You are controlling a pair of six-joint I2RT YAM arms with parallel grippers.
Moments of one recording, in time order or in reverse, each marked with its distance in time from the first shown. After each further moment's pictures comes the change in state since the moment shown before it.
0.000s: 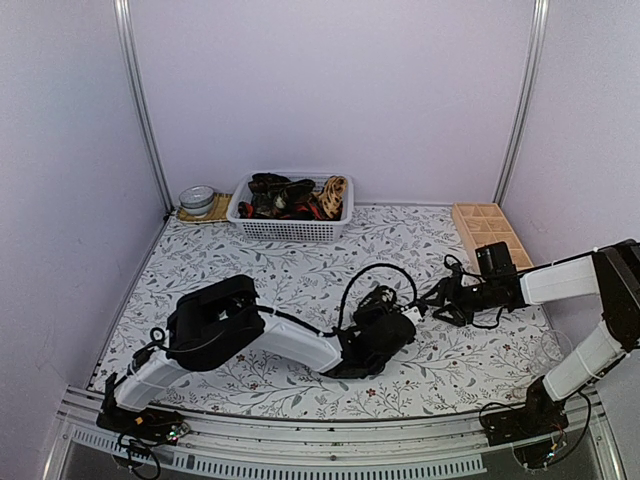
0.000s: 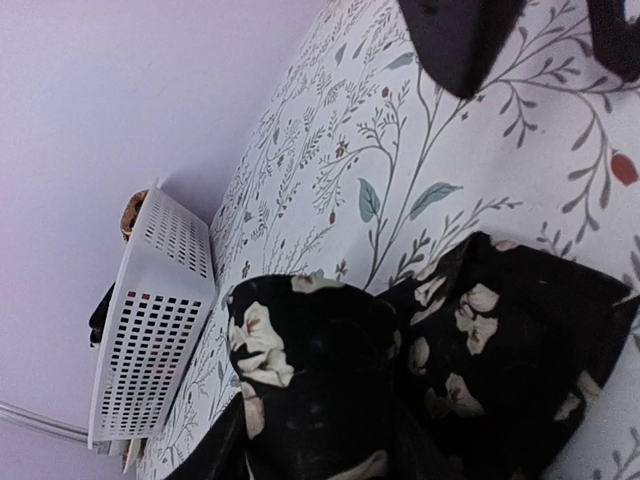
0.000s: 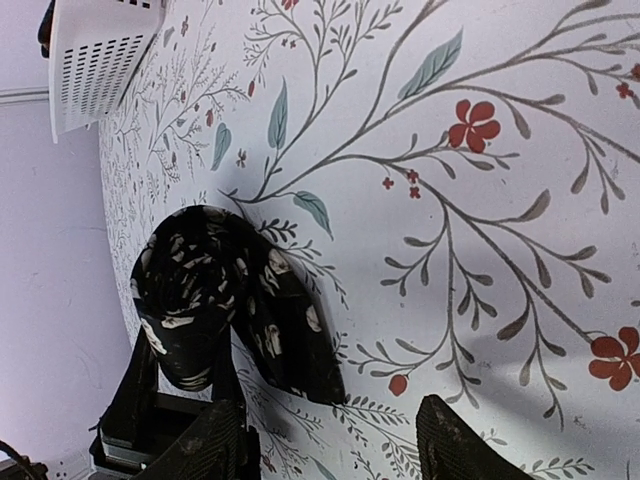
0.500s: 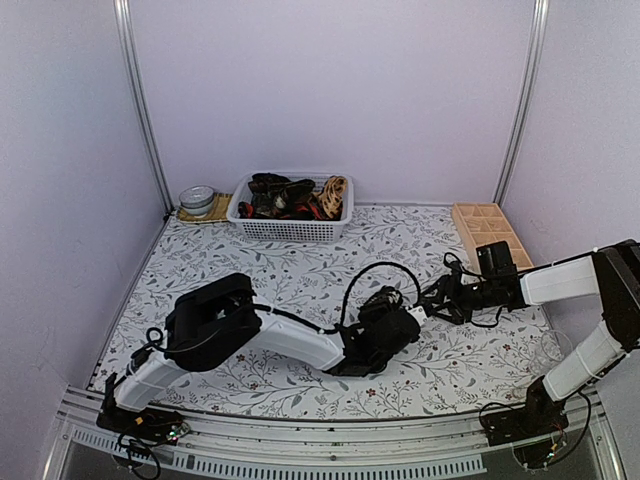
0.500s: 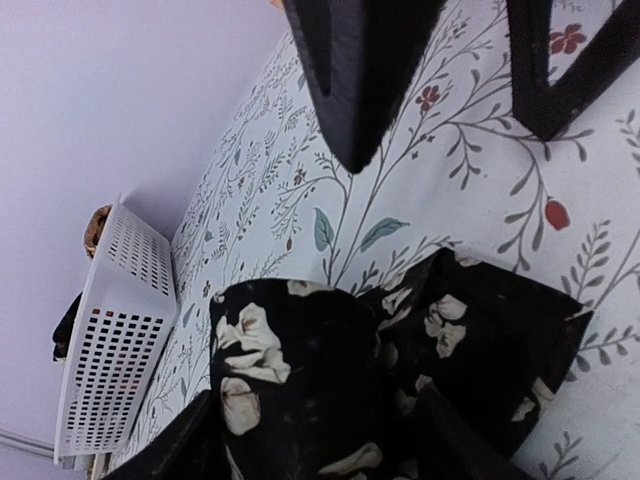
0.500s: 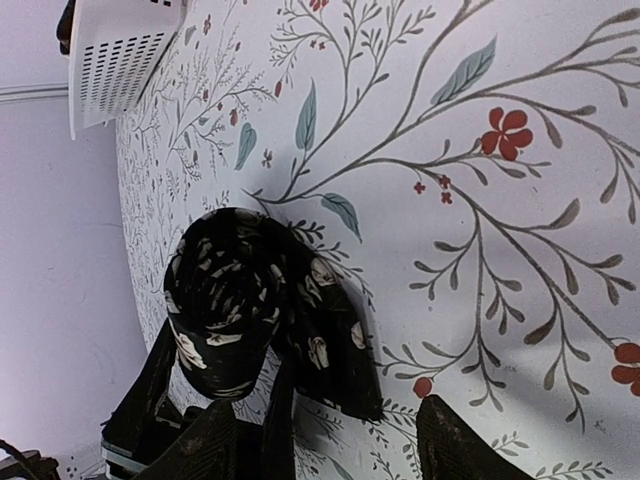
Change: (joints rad) left arm -0.007 -0.008 0.041 -0.086 0.109 -0.084; right arm -0.002 0.000 -0.004 0.040 -0.031 0.021
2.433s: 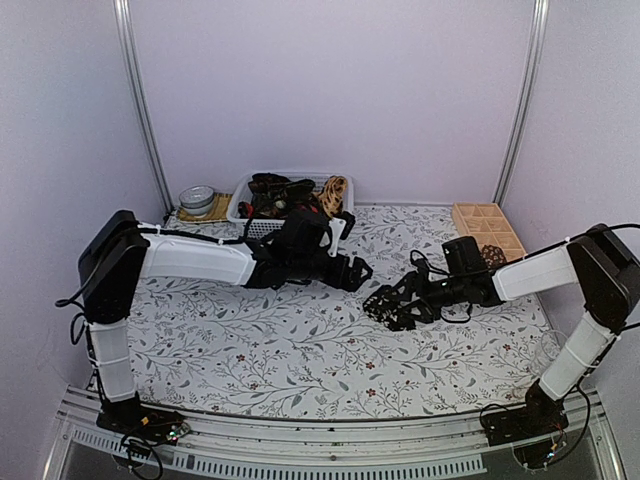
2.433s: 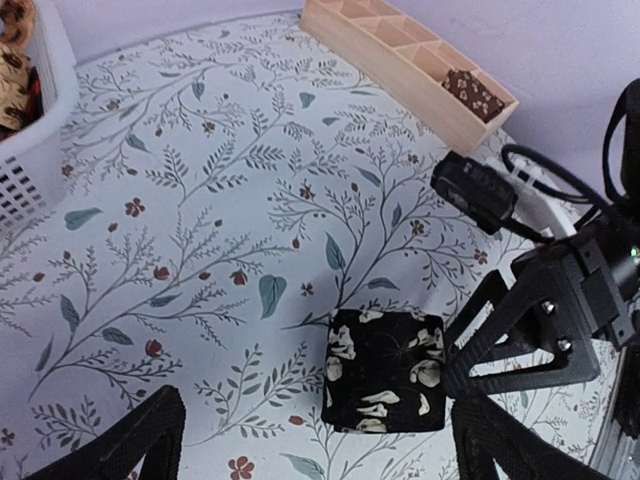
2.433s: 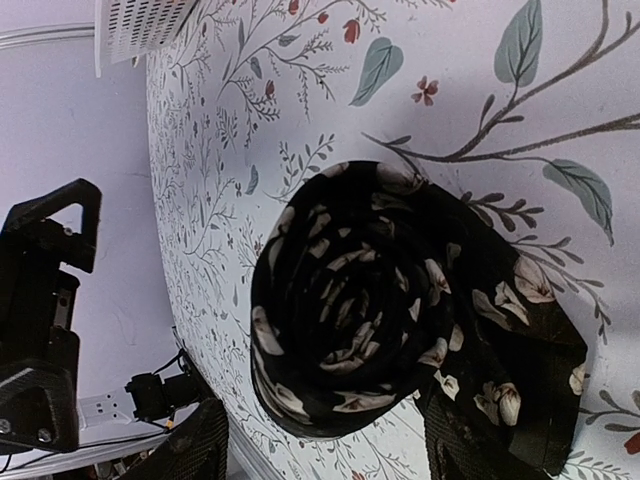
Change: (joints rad) left arm 0.378 -0.507 -0.306 -0.171 0.917 -0.766; right arm 0.206 0.146 0.126 0.111 -0.020 0.140
